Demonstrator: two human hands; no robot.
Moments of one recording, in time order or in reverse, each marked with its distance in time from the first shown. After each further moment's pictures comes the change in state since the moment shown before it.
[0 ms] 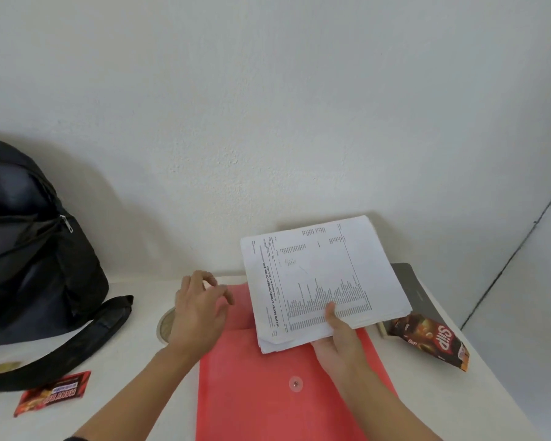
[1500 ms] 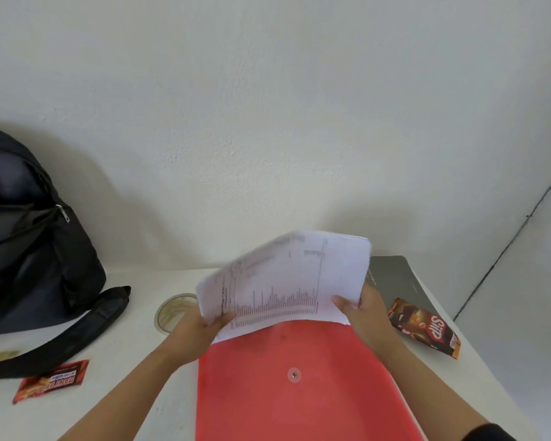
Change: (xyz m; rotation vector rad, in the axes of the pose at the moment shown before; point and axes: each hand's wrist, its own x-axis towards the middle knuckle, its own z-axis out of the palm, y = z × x) left_hand -0.028 0.004 -0.017 -0.665 -0.454 -0.379; right_hand -0.013 -0.072 -0.006 -1.316 -0.210 -0.589
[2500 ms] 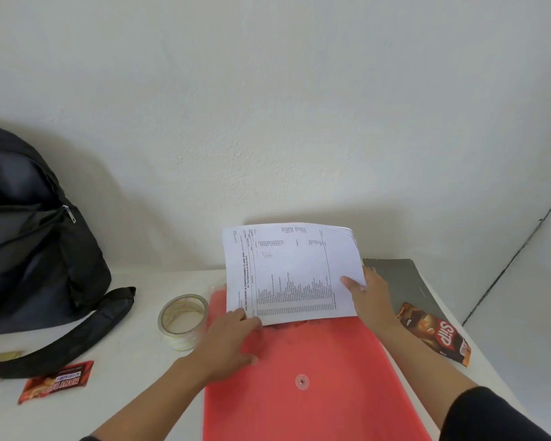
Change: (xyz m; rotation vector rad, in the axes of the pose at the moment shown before) left_hand 0.017 -0.007 0.035 0.836 -0.181 0.232; right_hand 0.041 0.000 0.004 -0.138 0.139 -0.017
